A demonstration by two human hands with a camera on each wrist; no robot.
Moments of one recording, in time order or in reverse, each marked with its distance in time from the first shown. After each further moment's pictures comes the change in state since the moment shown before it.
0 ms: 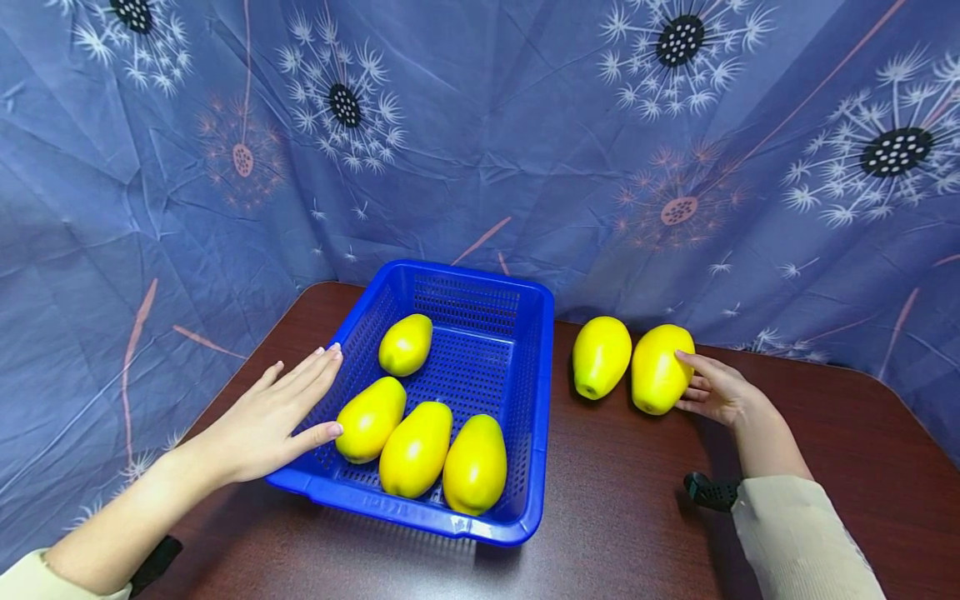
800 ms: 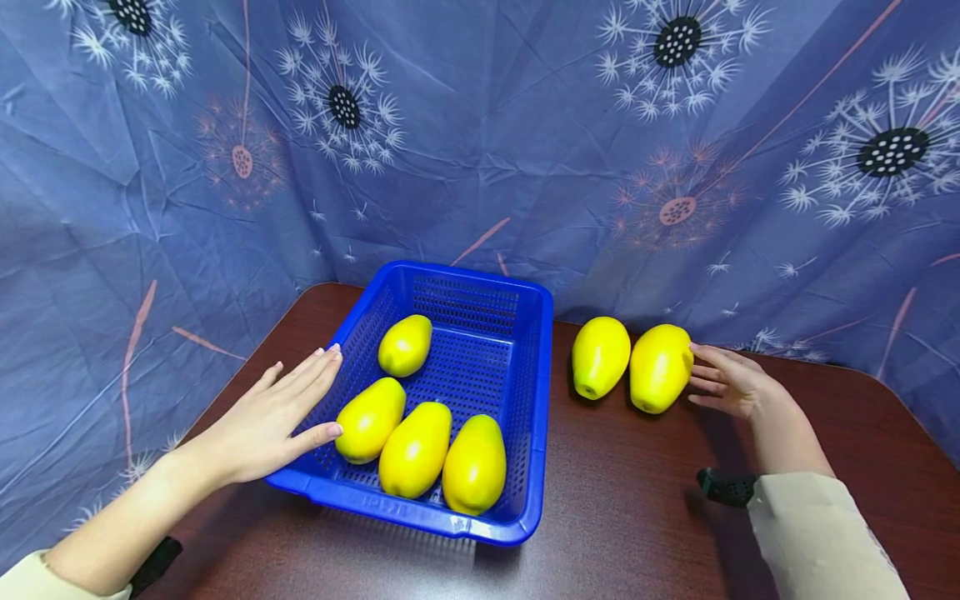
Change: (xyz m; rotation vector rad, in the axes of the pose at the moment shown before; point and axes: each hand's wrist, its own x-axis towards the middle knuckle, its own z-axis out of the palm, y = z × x) left_hand 0.000 0.000 0.000 -0.001 -0.004 0.001; right_hand -0.014 -0.020 -0.007 -0.043 0.052 0.021
